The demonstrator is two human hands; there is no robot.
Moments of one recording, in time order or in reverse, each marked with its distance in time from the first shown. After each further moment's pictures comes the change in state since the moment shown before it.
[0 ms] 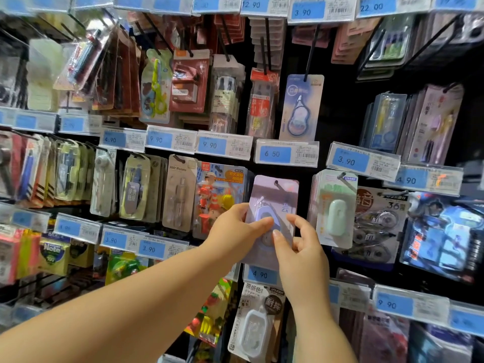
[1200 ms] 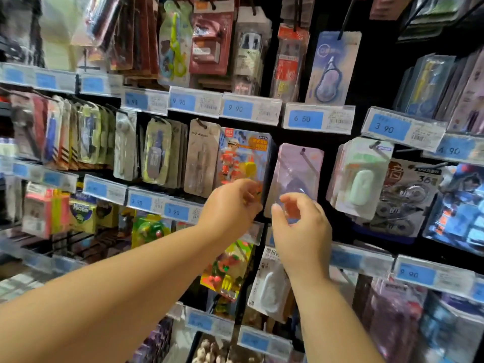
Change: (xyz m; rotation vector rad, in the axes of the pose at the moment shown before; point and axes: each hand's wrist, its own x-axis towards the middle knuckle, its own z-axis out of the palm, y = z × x) left_hand -0.016 -0.022 -0.033 0.500 0.127 0.144; right_hand -0.013 -0.006 0.030 -0.313 0.108 -0.237
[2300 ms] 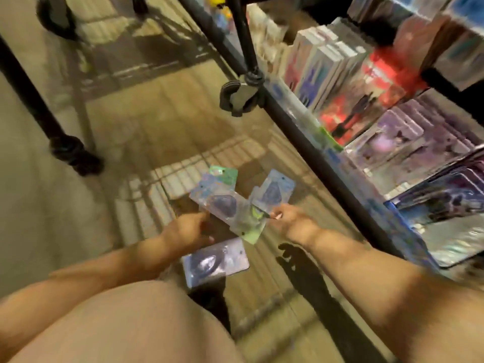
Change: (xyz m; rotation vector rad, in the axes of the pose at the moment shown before) left_hand -0.548 -0.497 -0.157 0.133 -0.623 -1.145; right_hand -0.503 -0.104 0.356 -0.165 -1.912 0.144
